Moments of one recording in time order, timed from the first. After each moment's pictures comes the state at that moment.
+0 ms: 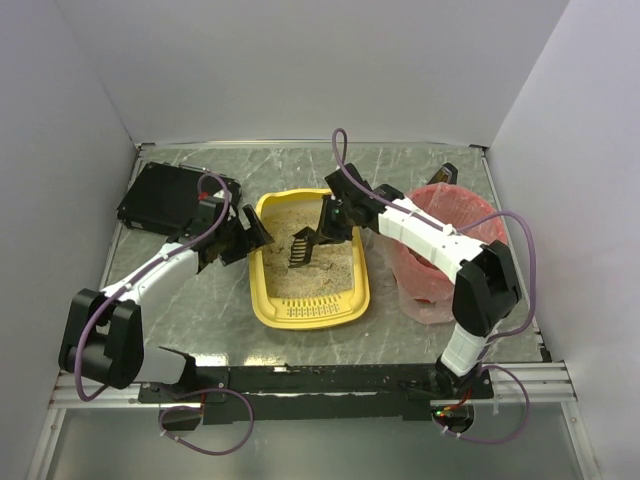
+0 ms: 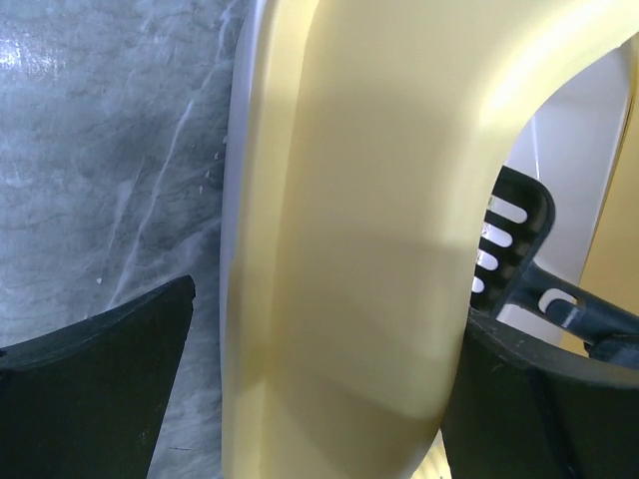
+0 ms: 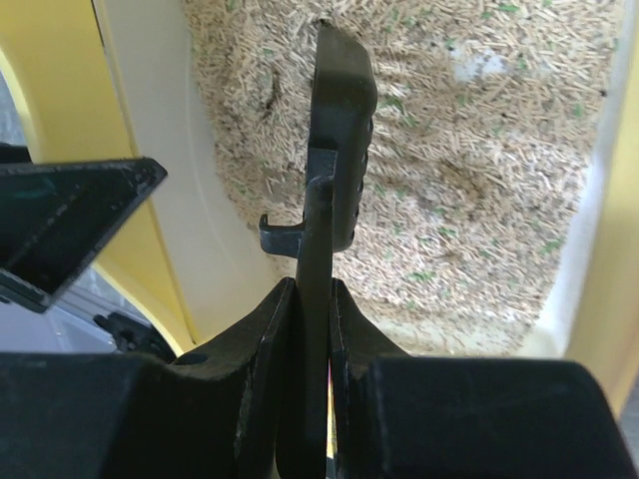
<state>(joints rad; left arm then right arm) -0.31 1.36 0.83 -0.25 0.14 -0.75 0.66 1.72 1.46 -0.70 -0.12 0.77</state>
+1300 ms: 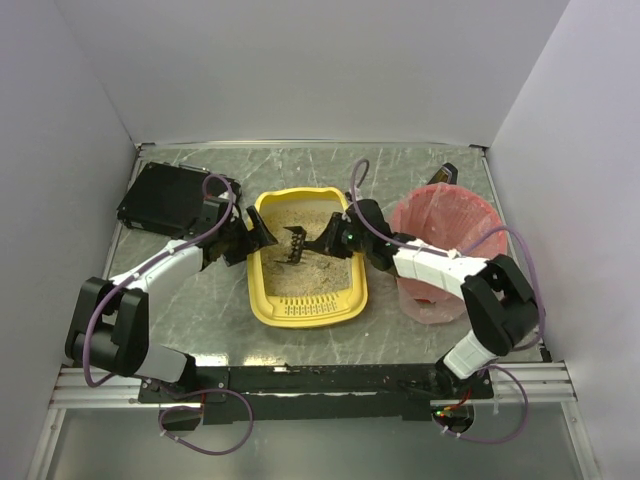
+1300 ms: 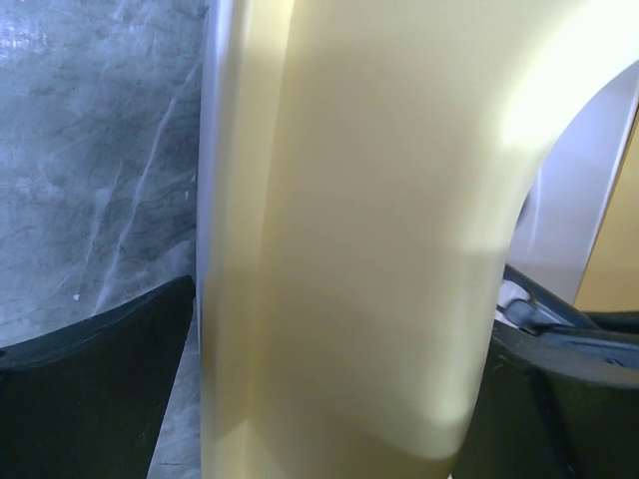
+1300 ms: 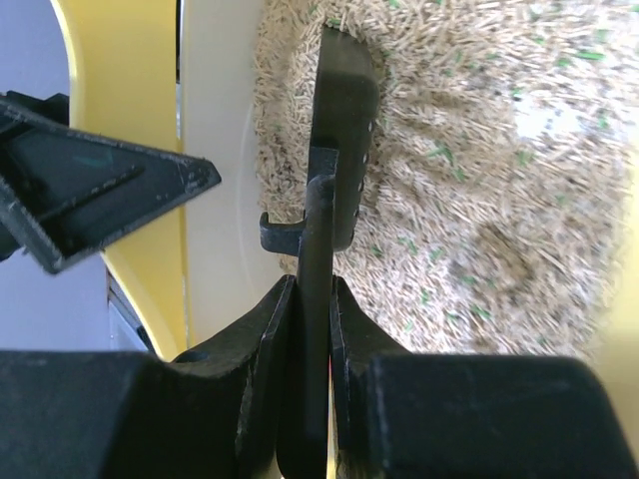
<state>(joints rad) -0.31 1.42 0.83 -0.21 0.18 -0.76 0.63 1.59 0.92 0.09 -0.23 0.84</state>
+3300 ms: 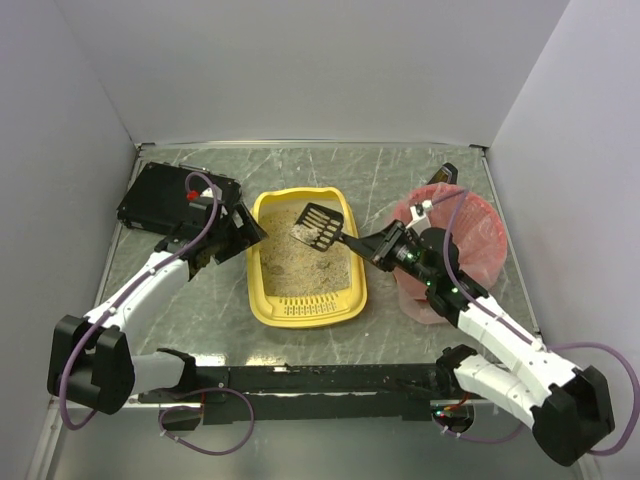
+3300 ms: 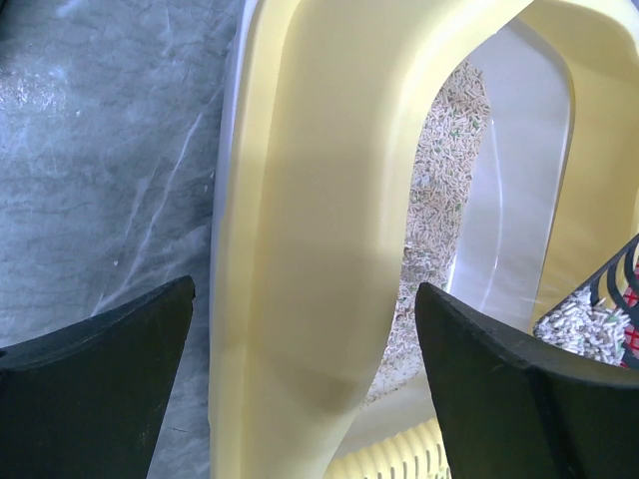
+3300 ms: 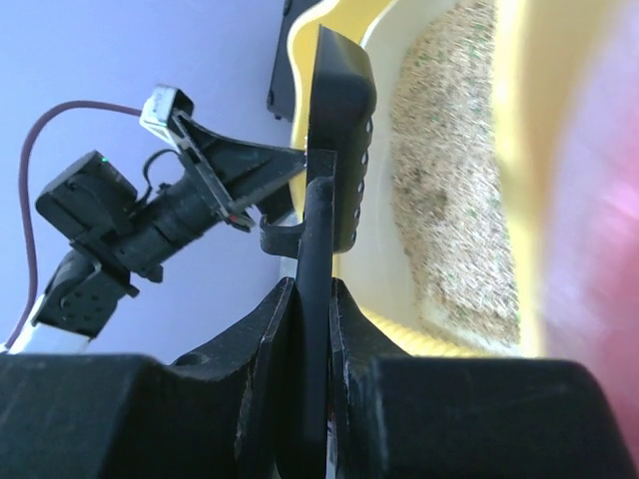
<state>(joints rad) -0.31 1.23 0.83 -0.31 0.08 -0.77 0.49 0.91 0.58 0.11 -0.26 1.11</state>
